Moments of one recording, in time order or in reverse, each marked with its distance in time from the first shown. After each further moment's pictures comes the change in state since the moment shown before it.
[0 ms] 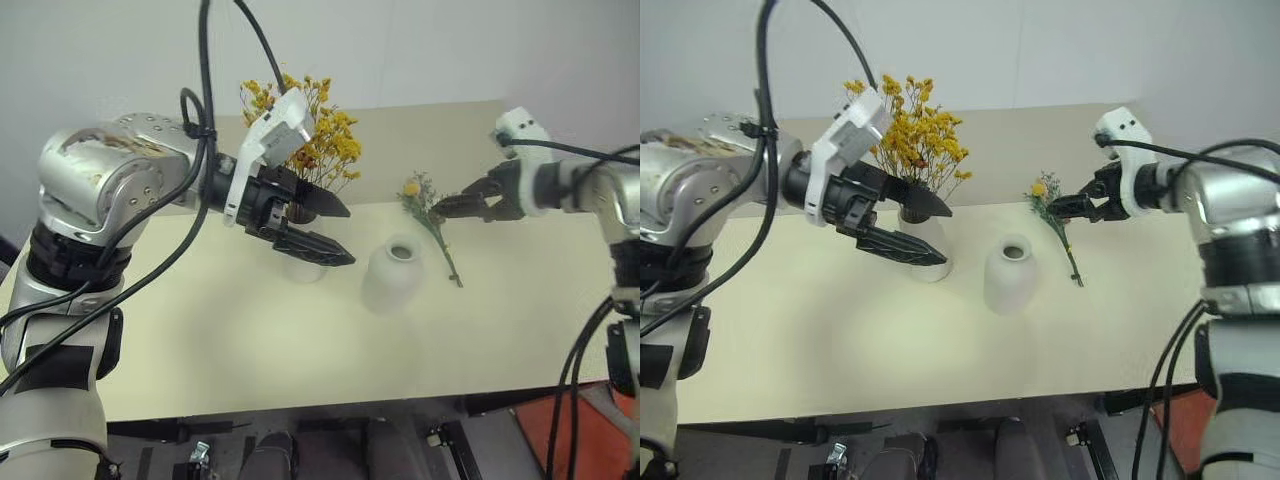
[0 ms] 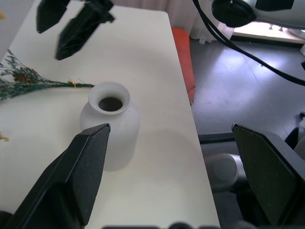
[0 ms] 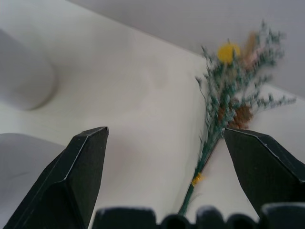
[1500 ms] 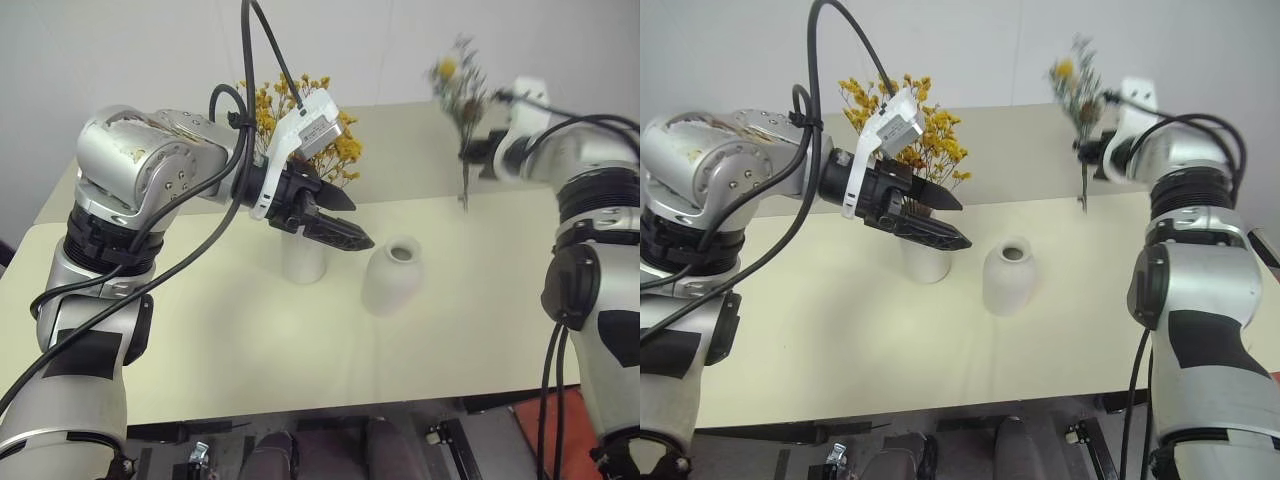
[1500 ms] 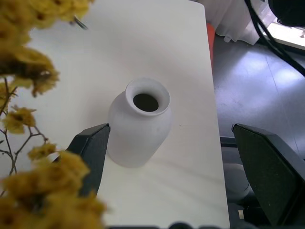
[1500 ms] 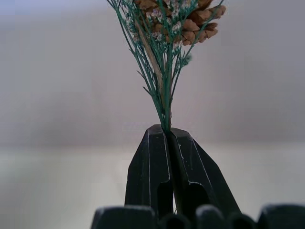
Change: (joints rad) left arm -0.060 -0.108 -0.004 0.051 0.053 0.155 0.160; right arm -0.231 0.253 -0.528 0.513 -0.056 -0.416 -0.437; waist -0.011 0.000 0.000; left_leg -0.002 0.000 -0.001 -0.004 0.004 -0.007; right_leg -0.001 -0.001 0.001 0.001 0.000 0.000
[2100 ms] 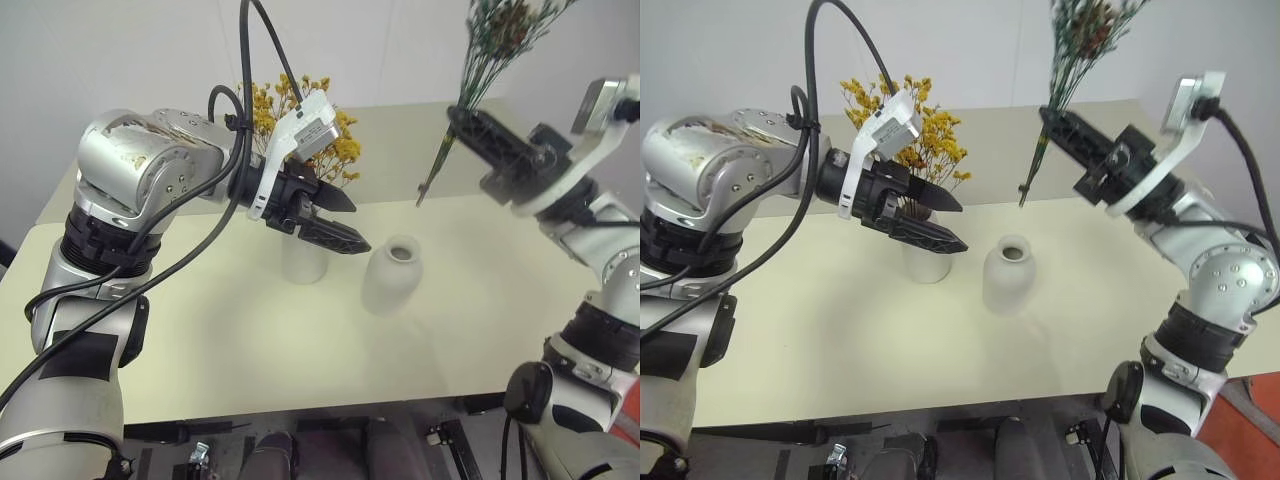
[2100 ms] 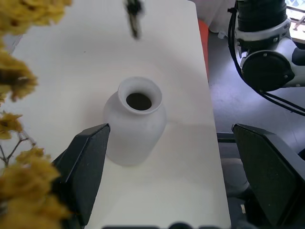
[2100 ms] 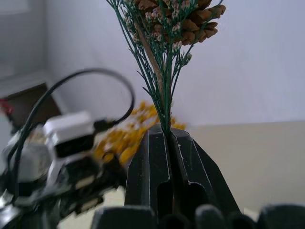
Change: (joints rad) left arm 0.007 0.018 -0.027 0.003 0.026 -0.069 -0.081; right arm 0.689 0.111 -0.241 -1.204 0.851 0.324 0.153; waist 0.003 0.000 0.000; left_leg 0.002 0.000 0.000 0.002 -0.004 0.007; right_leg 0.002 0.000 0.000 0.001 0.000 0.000
